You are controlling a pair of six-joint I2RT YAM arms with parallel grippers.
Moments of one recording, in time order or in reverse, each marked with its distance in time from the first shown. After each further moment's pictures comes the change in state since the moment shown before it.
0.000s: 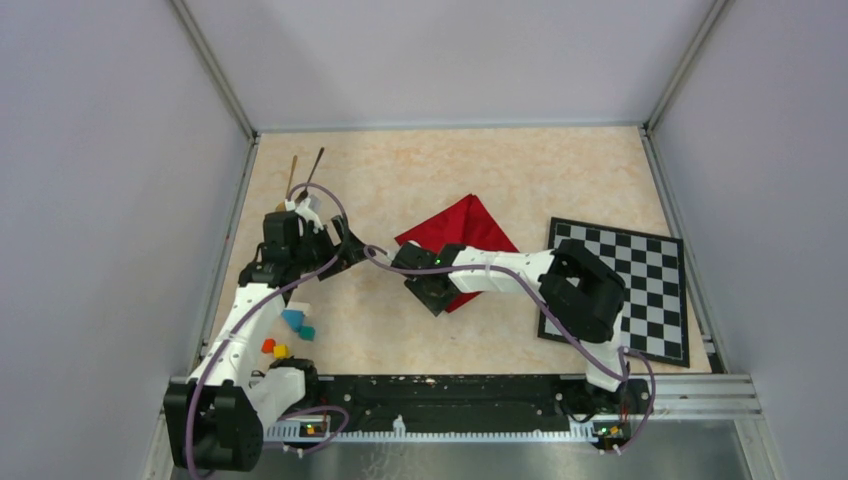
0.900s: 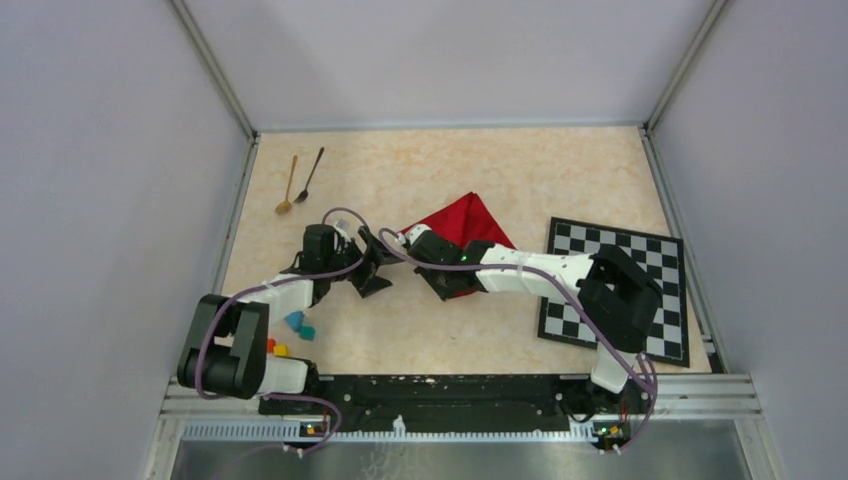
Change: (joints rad) left arm -0.130 0.338 -0.186 0.518 0.143 -0.477; right arm -0.040 -0.174 -0.123 0.160 0.025 -0.040
